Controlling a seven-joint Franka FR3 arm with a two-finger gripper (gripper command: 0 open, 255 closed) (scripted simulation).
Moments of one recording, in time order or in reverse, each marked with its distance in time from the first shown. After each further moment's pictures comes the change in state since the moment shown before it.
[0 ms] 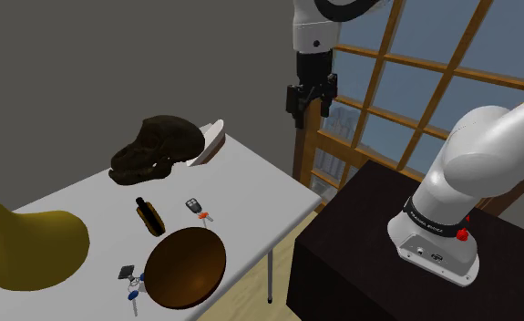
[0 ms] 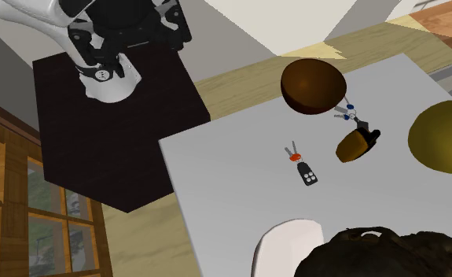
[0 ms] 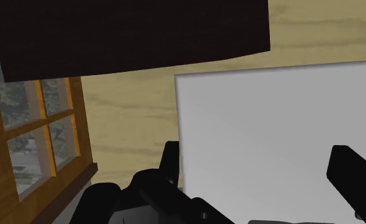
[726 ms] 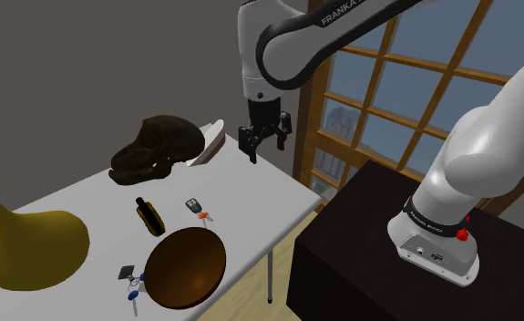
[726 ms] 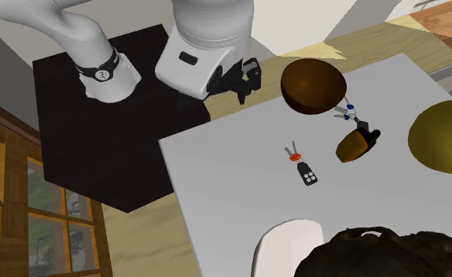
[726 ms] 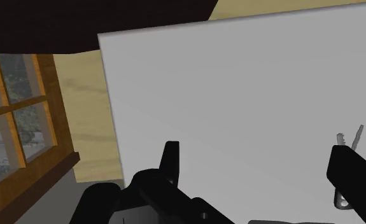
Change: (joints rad) arm 0.018 0.356 0.178 0.075 -0.011 0.347 0.207
